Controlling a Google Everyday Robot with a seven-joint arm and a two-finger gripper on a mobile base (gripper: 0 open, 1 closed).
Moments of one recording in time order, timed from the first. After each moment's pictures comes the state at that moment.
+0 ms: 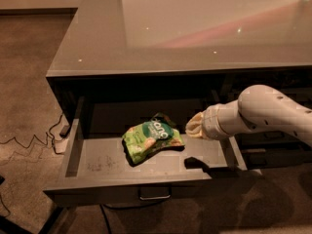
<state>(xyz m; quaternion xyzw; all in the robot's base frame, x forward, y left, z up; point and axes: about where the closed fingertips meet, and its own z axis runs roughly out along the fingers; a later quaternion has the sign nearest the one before) 0.554 -0.124 0.694 -0.66 0.67 0.04 0.34</state>
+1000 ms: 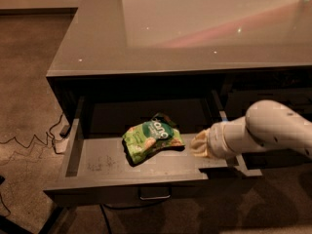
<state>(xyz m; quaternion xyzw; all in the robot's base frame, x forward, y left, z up) 0.501 -0.132 0.669 -0.68 0.66 0.07 0.31</state>
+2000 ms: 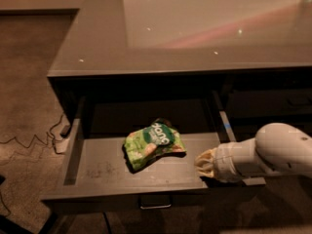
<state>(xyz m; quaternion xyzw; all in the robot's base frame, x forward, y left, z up) 0.440 -0.140 0.650 -0.68 0.67 0.08 0.29</state>
